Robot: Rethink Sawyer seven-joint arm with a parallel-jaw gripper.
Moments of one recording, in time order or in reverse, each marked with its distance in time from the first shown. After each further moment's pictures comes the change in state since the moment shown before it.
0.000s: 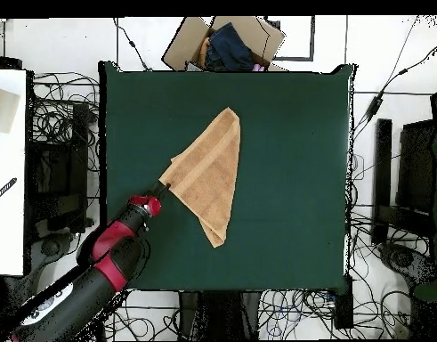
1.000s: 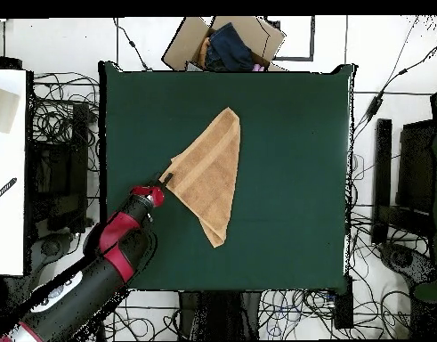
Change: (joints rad) arm -0.052 0.015 0.000 -0.035 0.002 -0.066 0.000
